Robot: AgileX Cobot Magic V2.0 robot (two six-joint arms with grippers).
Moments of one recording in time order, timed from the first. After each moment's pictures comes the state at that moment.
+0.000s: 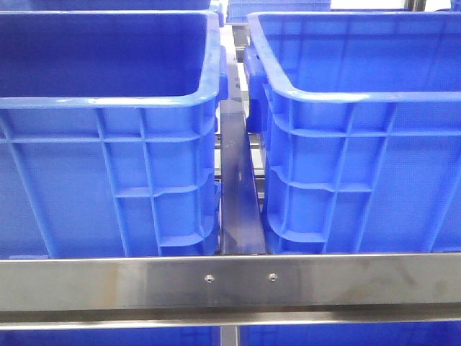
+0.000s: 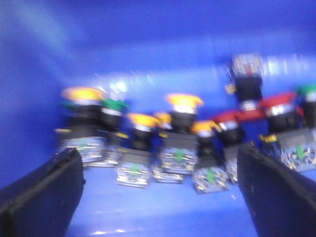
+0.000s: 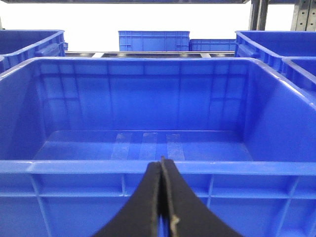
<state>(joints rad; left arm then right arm) -0.04 1.37 -1.10 0.09 0.64 0.00 0.01 -0.01 0.03 -0.12 -0.06 0.14</state>
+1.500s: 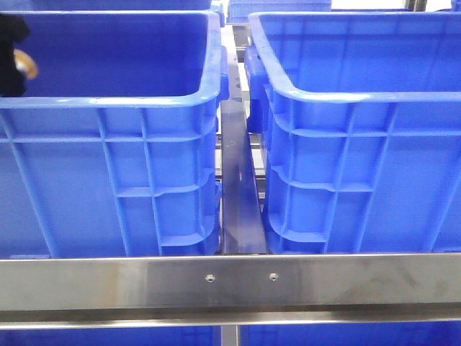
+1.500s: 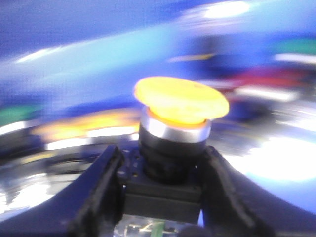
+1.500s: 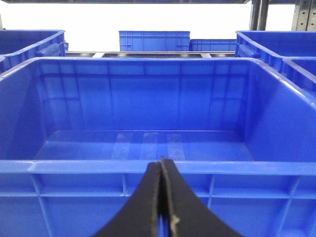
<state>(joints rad) -0.05 1.62 -1.32 -0.21 0.82 0.34 0.01 -0.01 0.03 -0.12 -0.06 0.14</state>
